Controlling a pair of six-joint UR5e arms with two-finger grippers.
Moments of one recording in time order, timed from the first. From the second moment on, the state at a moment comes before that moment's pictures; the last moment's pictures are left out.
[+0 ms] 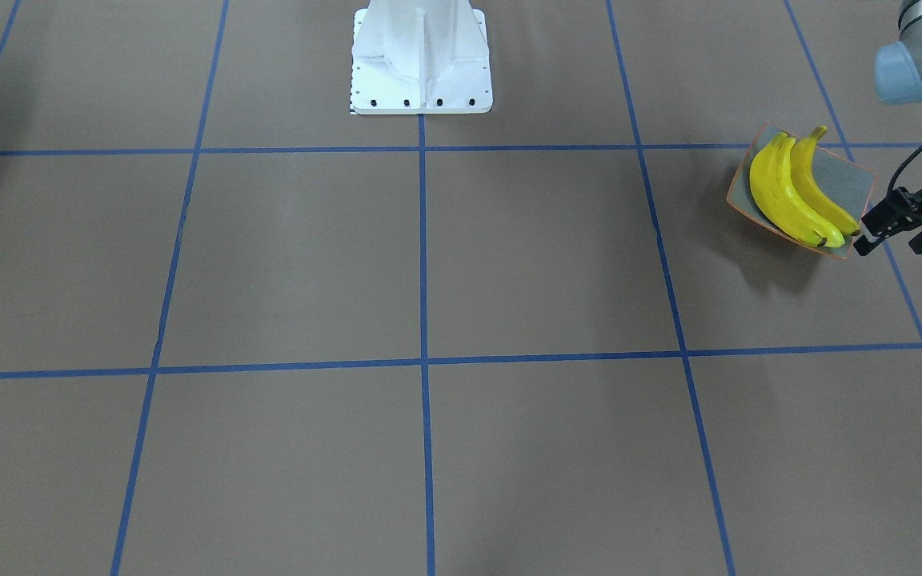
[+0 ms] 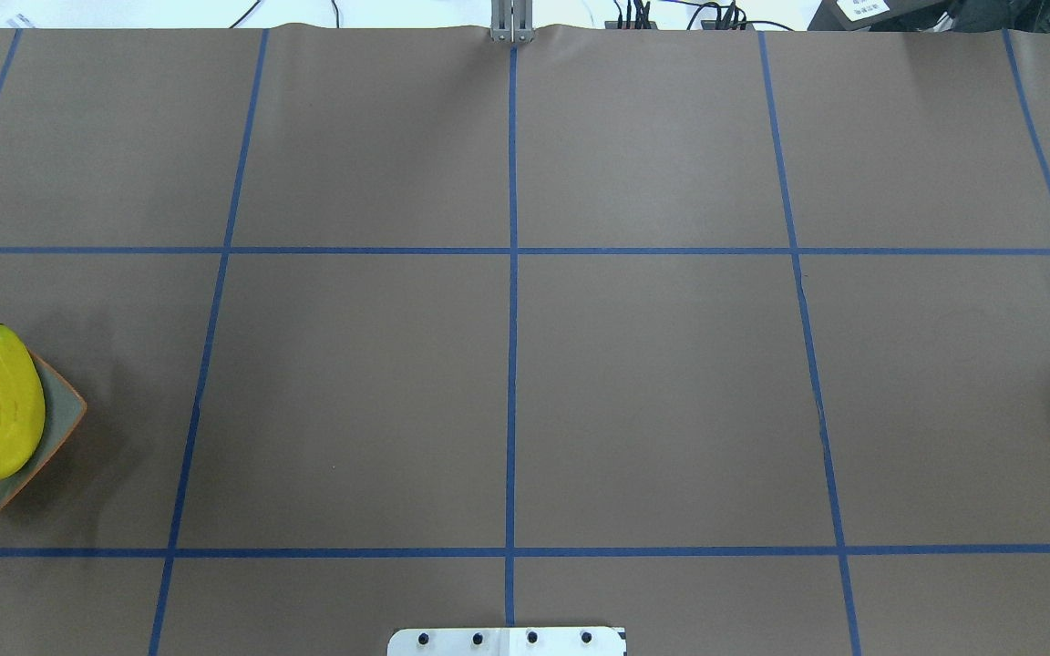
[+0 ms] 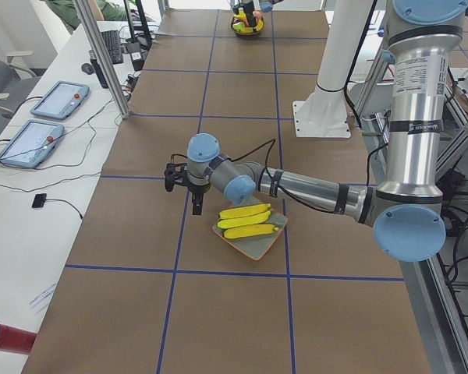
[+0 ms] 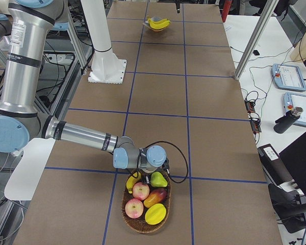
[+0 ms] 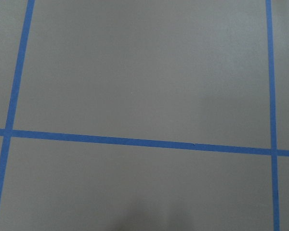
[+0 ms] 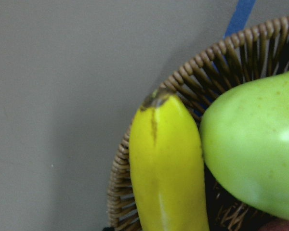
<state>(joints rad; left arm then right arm) -1.24 -1.56 -1.75 -2.04 -2.30 -0.74 1.30 -1.80 1.49 -1.33 2.47 -0.22</state>
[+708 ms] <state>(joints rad) -1.24 -1.56 -1.75 -2.04 -2.30 -0.74 1.31 -1.80 1.50 -1.34 2.47 -0.24</state>
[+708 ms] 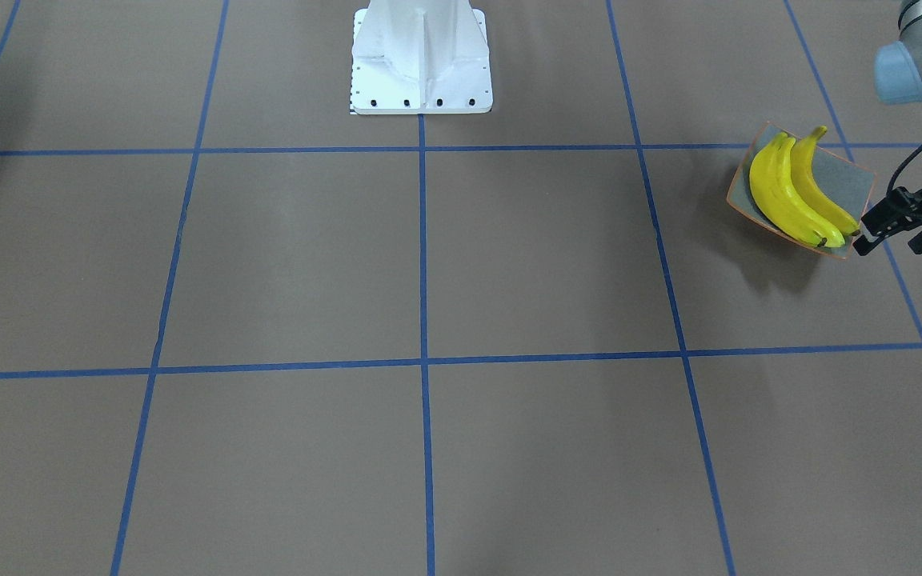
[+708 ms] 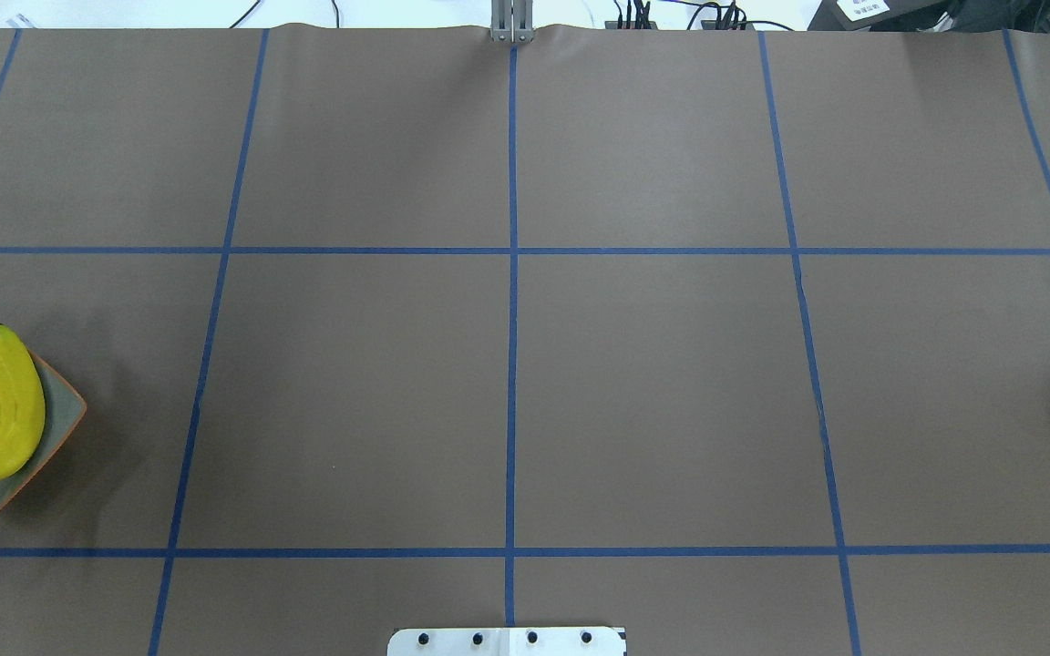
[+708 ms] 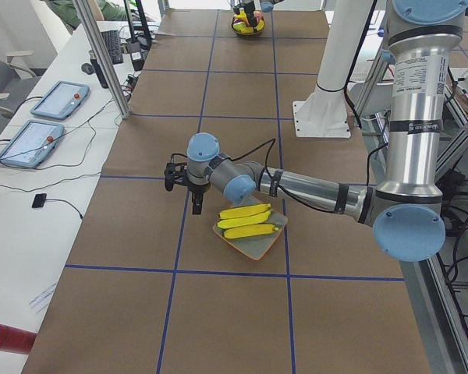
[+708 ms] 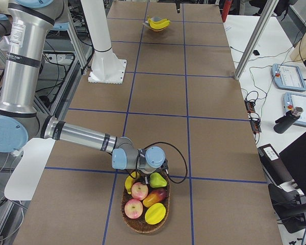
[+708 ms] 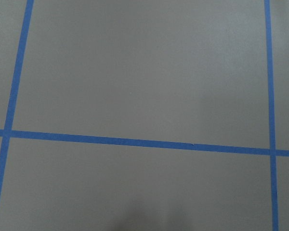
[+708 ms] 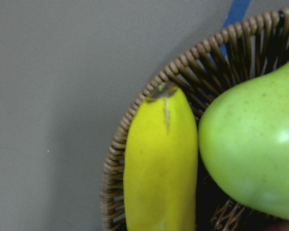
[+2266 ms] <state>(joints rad) -1.24 -1.57 -1.74 -2.04 -2.31 -0.74 1.43 -1.67 1.80 -1.73 2.47 -0.25</state>
